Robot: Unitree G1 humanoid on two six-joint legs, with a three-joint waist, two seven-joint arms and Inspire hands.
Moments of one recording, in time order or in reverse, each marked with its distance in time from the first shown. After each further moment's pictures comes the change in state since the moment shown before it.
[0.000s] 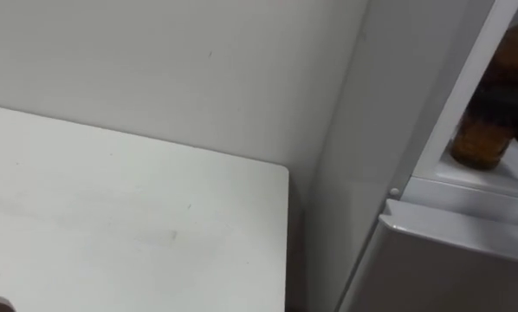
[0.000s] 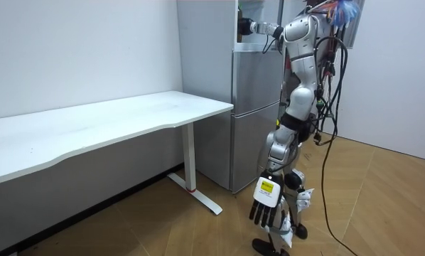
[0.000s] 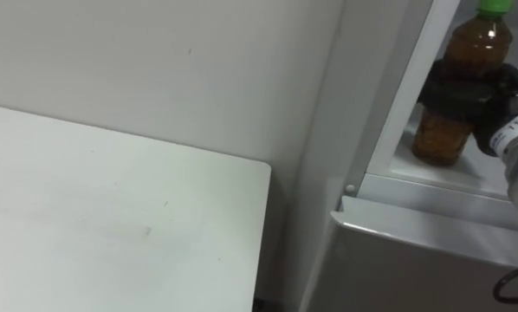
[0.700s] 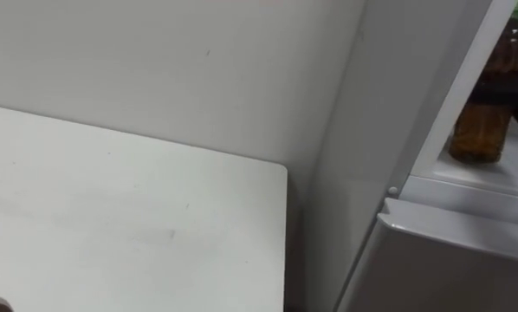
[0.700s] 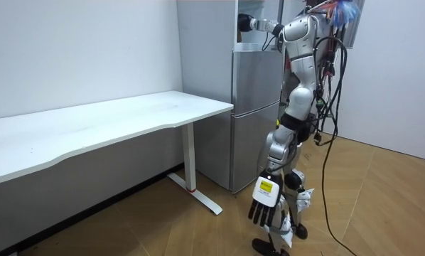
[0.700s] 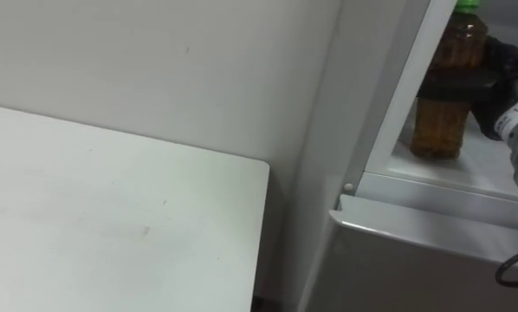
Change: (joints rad) left arm -0.007 0.001 -0.001 0.001 -0.002 -0.001 -0.001; right arm -0.059 -0.021 0.000 0.038 -0.002 -0.001 0.033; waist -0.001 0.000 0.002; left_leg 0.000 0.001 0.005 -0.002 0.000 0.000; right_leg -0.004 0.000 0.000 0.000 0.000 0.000
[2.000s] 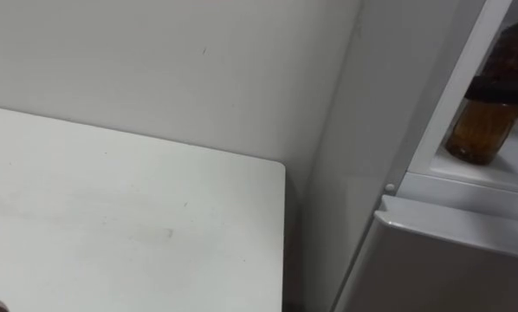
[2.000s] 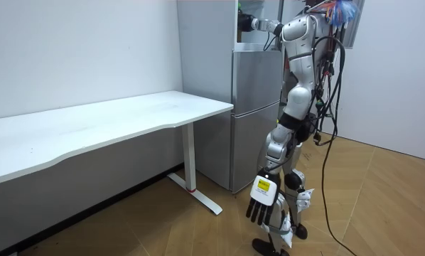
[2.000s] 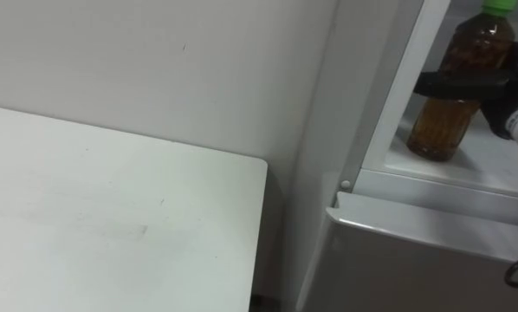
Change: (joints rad) left arm -0.012 0.001 -0.002 -0.001 -0.004 0.000 -0.011; right arm 0.000 -0.026 0.000 0.002 0.037 0.000 -0.013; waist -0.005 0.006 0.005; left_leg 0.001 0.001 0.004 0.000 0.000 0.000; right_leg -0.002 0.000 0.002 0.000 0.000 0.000
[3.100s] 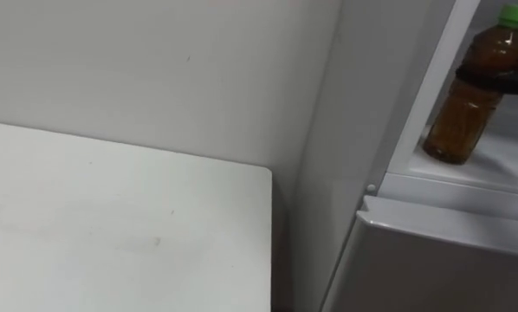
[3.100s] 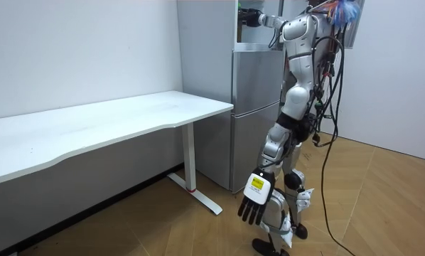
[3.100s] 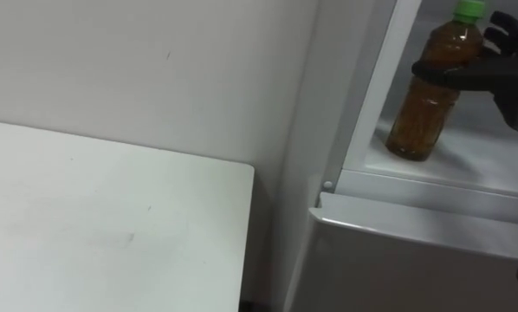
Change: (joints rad) left arm 0.018 0.017 -0.019 -0.005 -0.005 -0.002 0.068; right arm 0.004 -0.024 -0.023 -0.011 0.081 -0.004 0.000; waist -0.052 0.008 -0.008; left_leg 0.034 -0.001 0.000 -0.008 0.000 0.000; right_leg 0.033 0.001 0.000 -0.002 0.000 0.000
